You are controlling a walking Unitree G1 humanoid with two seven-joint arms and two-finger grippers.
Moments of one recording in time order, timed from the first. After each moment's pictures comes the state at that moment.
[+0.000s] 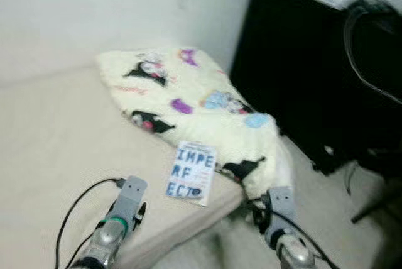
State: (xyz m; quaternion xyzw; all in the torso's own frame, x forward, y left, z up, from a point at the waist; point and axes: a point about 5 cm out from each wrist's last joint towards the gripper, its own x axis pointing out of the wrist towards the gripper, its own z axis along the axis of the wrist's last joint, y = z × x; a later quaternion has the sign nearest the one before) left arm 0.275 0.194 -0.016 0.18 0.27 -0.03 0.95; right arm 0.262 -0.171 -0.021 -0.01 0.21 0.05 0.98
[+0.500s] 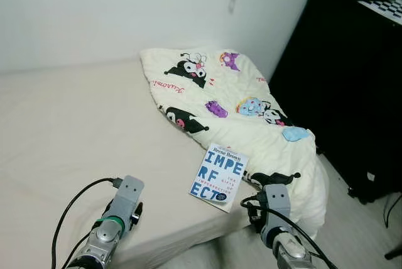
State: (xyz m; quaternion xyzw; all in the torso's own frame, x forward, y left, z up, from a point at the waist) left arm 0.276 0.190 -0.016 0.19 0.26 -0.04 0.94; right arm 0.260 -0.171 -0.023 0.00 0.21 0.04 0.98
